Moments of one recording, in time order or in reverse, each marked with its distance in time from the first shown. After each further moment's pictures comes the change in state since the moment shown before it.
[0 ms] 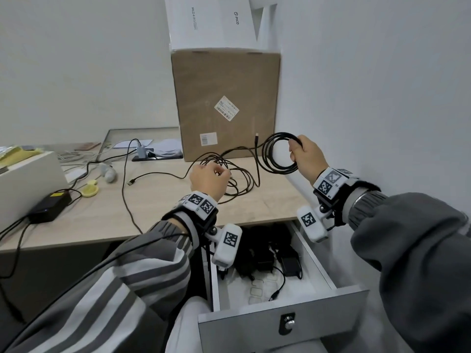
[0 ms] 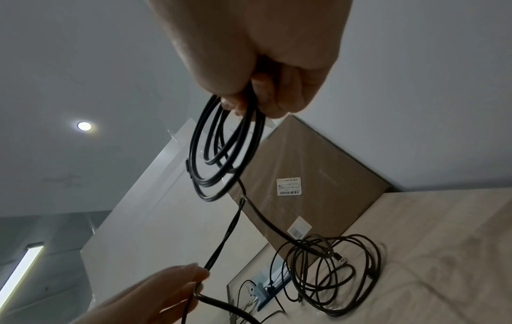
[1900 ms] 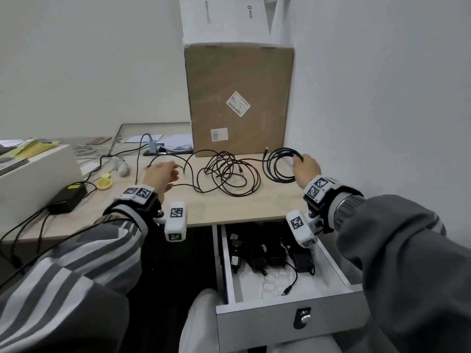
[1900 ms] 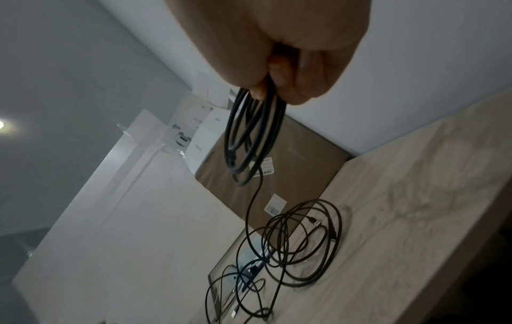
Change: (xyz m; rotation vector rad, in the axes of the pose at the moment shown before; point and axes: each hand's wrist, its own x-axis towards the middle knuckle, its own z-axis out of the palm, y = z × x) left_hand 0.043 -0.095 -0.095 -0.636 -0.012 -0.328; right_hand -0.007 0.012 0.055 -0.154 0.037 0.371
